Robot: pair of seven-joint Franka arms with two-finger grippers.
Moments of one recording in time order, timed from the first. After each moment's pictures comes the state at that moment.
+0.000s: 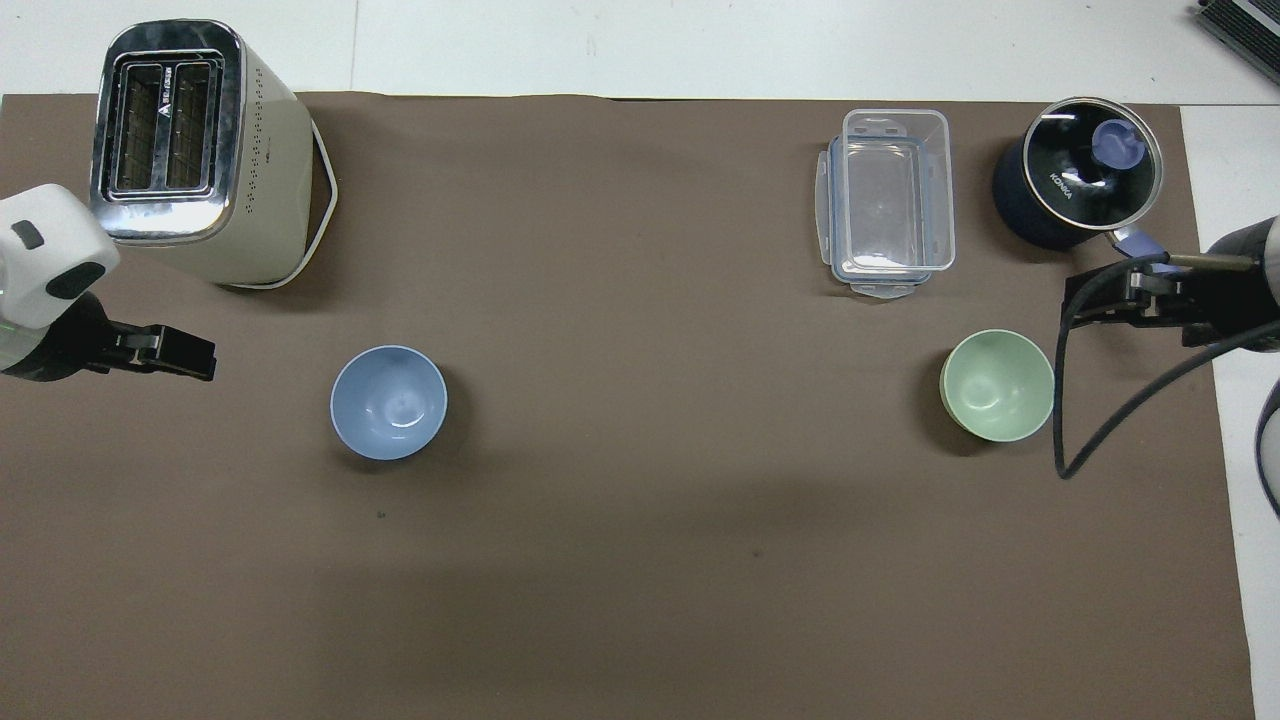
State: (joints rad) left arm -0.05 -0.03 -0.02 -1.82 0.00 1.73 0.08; right arm -0.04 -0.01 0.10 -1.54 -0.03 1.57 0.23
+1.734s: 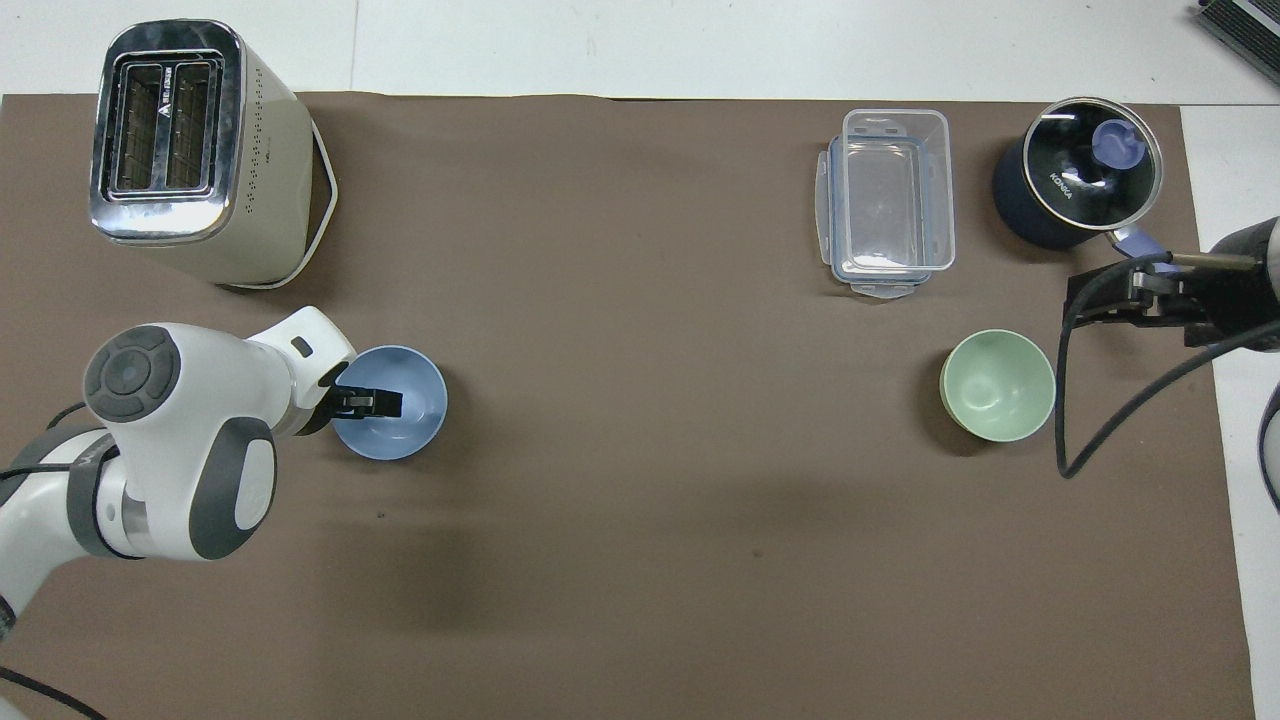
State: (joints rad) left arm -0.18 0.06 -0.03 -2.30 -0.11 2.41 -0.04; right arm -0.04 -0.01 0.10 -1.54 -0.03 1.57 0.23
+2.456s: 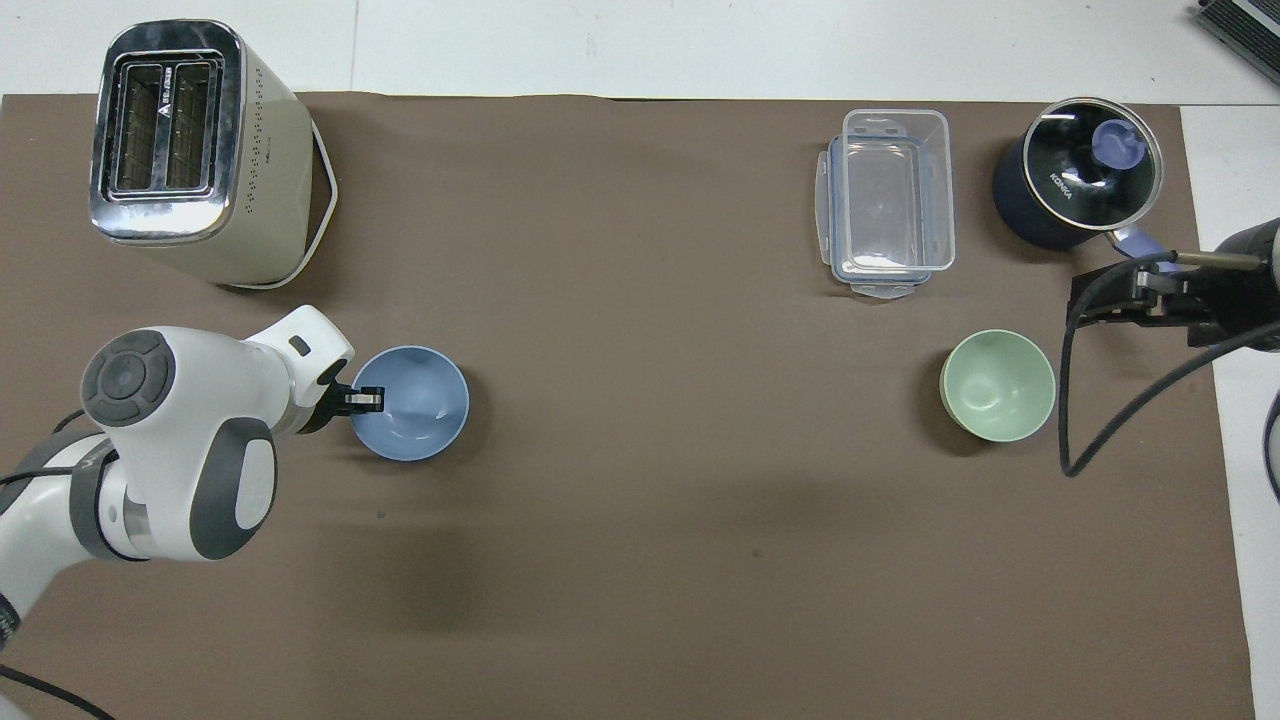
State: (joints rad) left arm -0.19 0.06 -0.01 -2.30 -0.14 2.42 -0.04; right arm -0.05 -0.01 0.10 -1.54 -0.03 1.57 0.23
